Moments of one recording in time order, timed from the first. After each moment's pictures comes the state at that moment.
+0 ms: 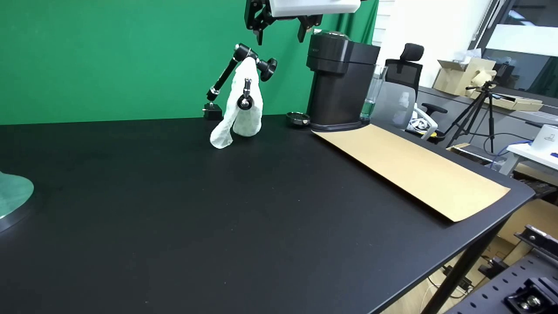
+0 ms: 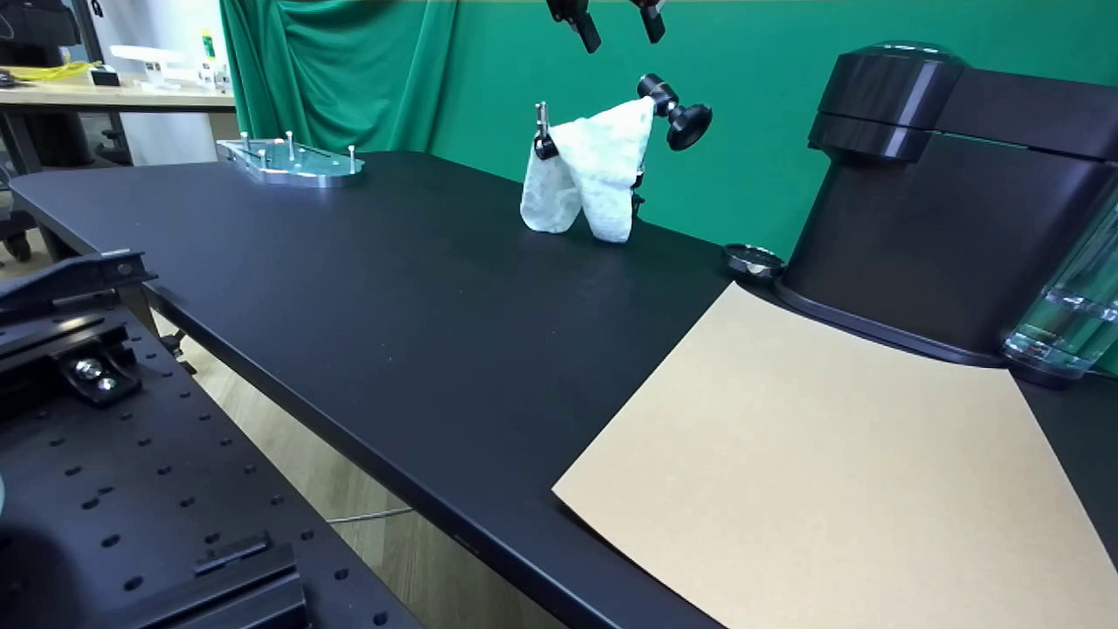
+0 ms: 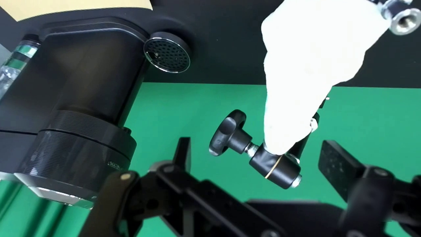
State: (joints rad) arm 1.58 0.48 -1.39 -2.42 0.28 3.15 0.17
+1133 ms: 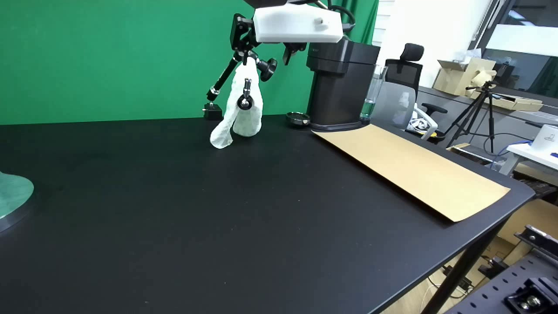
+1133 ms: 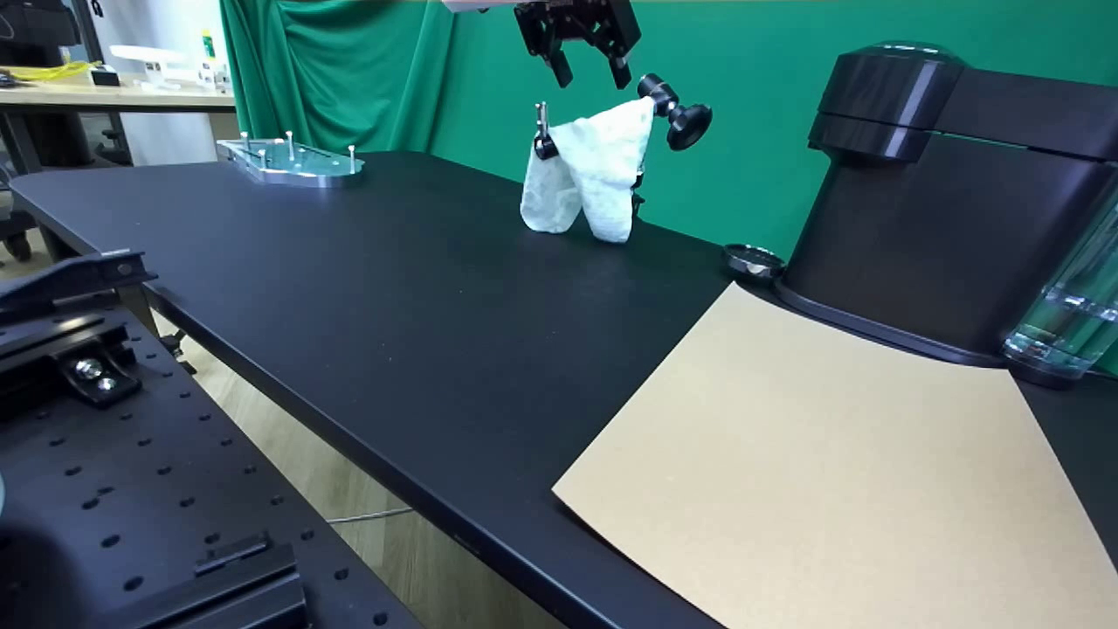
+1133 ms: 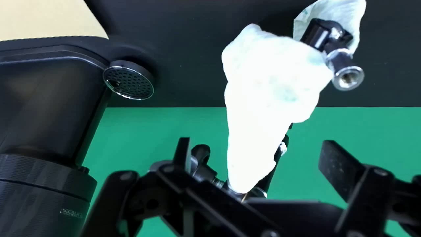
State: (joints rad) arm 1.35 0.42 -1.11 -2.42 0.28 3.23 0.18
